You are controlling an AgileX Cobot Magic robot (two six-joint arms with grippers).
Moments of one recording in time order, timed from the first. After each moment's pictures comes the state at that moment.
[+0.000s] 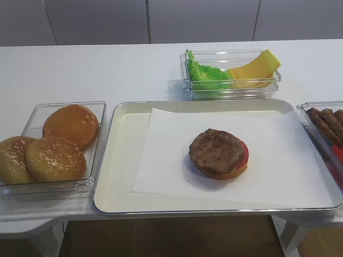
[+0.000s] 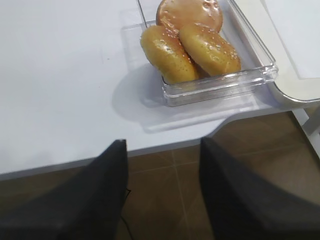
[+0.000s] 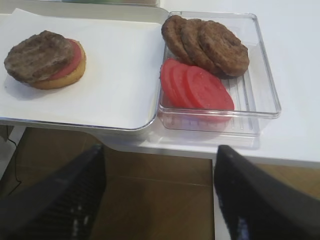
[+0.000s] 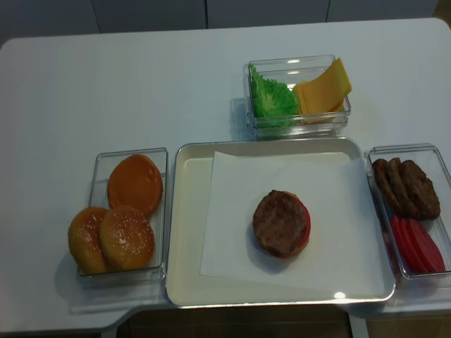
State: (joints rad) left arm -0.01 -0.02 -0.49 -0.08 1.19 0.03; right arm 0.10 -0.02 -0.48 0.07 1.15 -0.02
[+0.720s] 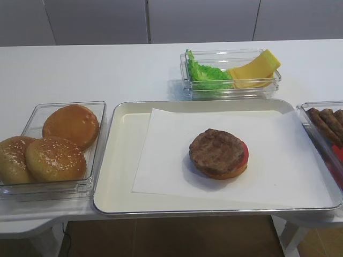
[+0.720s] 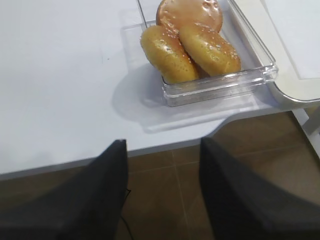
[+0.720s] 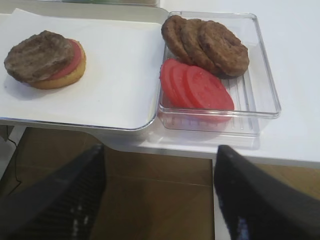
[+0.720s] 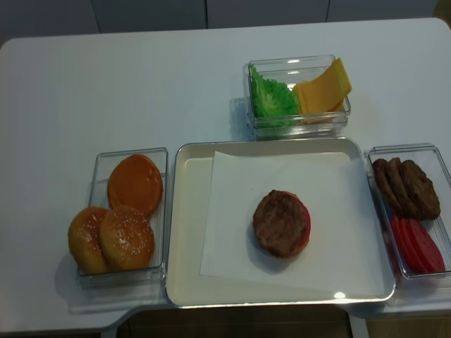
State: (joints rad) left arm -0.01 -0.02 -0.49 -0.08 1.19 0.03; right arm 0.10 -0.02 -0.48 0.07 1.15 -0.02
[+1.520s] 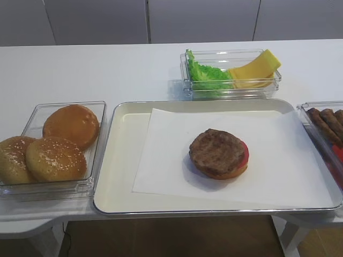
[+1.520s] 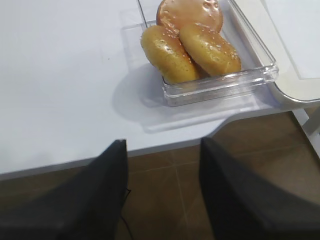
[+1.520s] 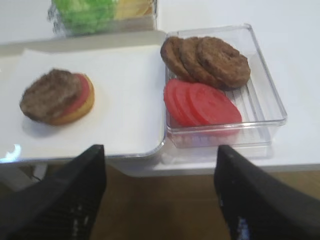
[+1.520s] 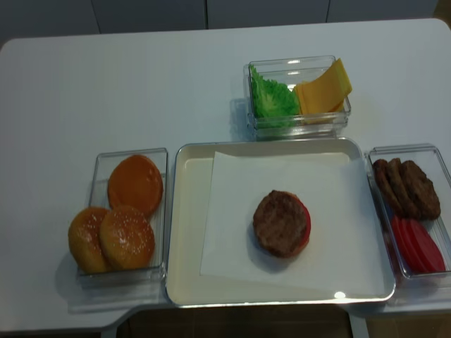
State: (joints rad) left arm -0.01 -0.02 -0.49 -0.08 1.19 0.03; right arm 0.10 -0.02 -0.49 0.08 1.08 0.16
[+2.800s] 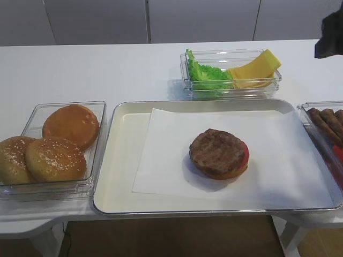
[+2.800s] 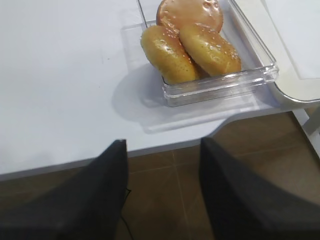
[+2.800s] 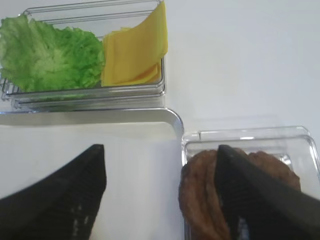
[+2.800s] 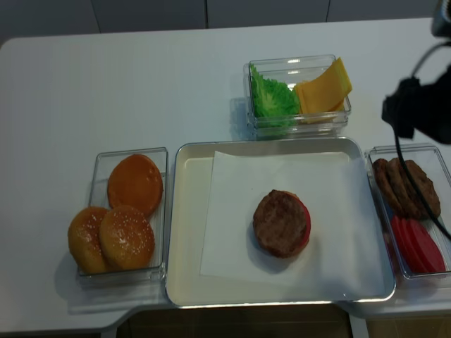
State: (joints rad) left arm -0.01 -0.02 -0.49 -0.08 1.19 0.03; right arm 0.10 1.21 -0.98 0.10 0.63 0.09
